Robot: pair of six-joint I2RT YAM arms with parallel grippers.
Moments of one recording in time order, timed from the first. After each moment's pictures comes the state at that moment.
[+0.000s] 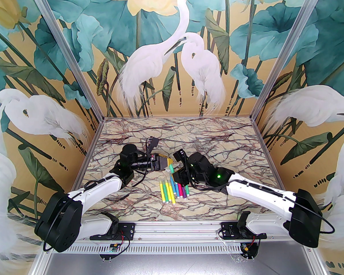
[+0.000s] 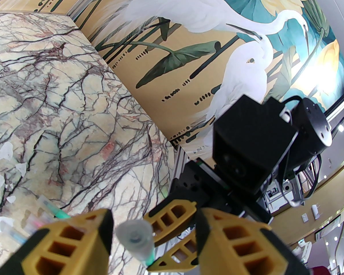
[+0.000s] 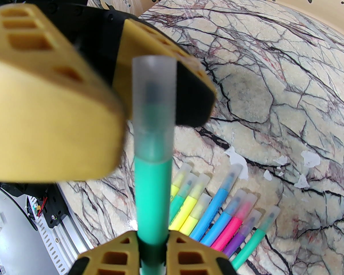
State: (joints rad) left arm -0.45 1.29 0.61 0.50 0.93 -0.71; right arm 0.91 1.27 0.85 -0.22 -0.22 0.35
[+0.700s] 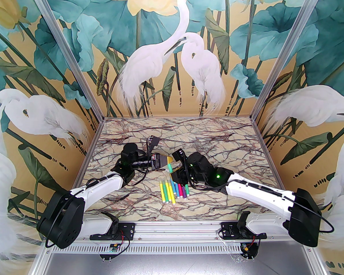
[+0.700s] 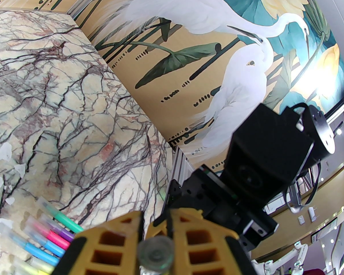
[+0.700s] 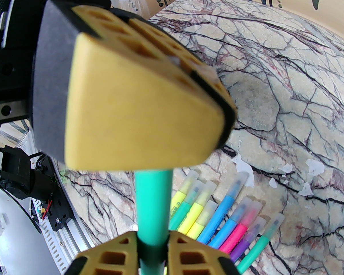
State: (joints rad) left arm -0.45 1.31 0.63 0.52 0.94 -0.73; right arm 0.92 1.27 0.85 -0.19 -0.22 0.35
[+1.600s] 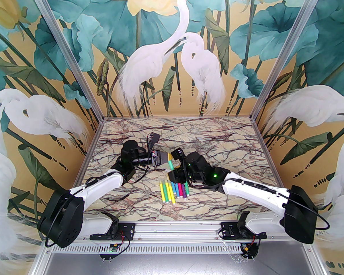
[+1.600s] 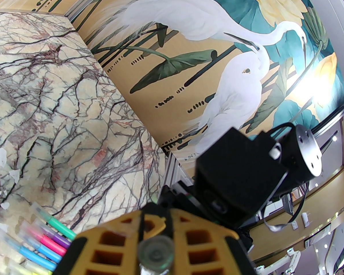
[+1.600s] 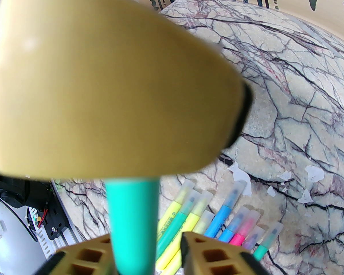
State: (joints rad) left arm -0.45 1.32 0.68 0.50 0.94 -0.78; right arm 0.92 1.32 0.85 -0.13 -0.21 0.37
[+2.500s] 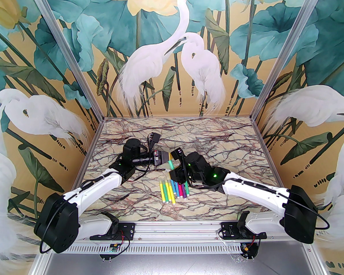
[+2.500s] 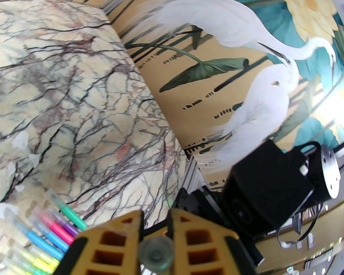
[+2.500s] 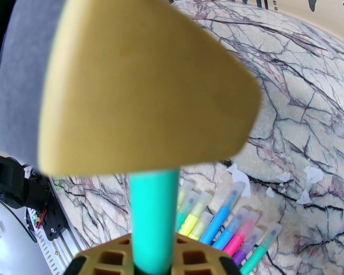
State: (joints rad) left arm -0.47 1.26 0.76 0.16 0.77 -0.71; right arm 0.92 1.31 0.85 -0.14 -0.20 0.36
